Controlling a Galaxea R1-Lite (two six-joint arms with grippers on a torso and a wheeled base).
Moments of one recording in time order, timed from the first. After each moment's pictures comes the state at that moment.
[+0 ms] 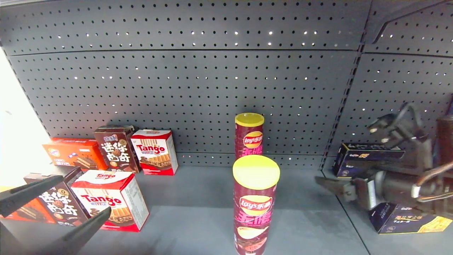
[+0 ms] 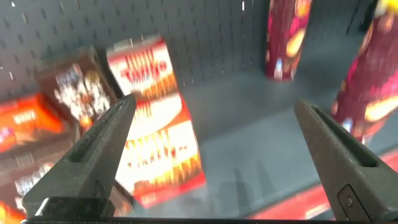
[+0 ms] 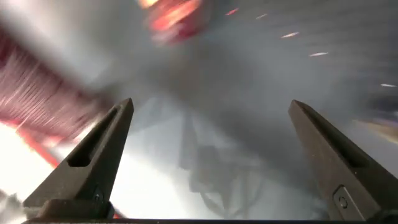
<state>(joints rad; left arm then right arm) -0.43 0.82 -0.36 -0.33 0.05 0.09 0.52 1.31 -0.72 -0.20 -0.08 0.00</state>
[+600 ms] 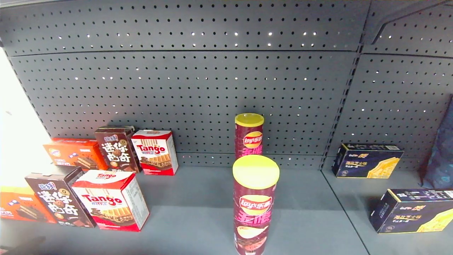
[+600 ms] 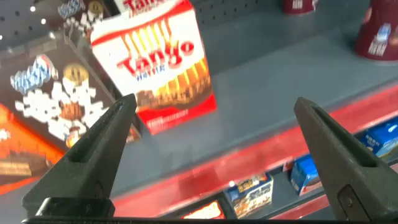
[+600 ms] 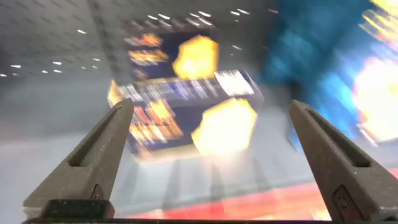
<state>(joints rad) -0.43 0.51 -0.04 -0.32 0.10 0.17 -0.13 0.39 -0.17 -0.16 -0.13 0.00</state>
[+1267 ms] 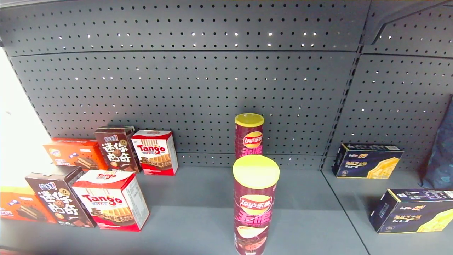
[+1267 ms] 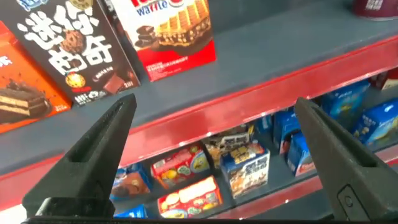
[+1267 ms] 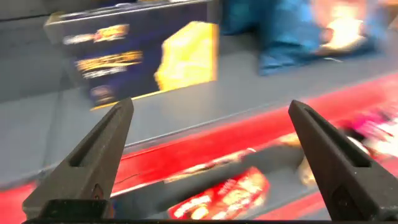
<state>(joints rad) -0.43 0.08 -0.07 0.10 0.10 0.14 -0.36 0.06 -0.01 -0.01 -0.05 0.01</state>
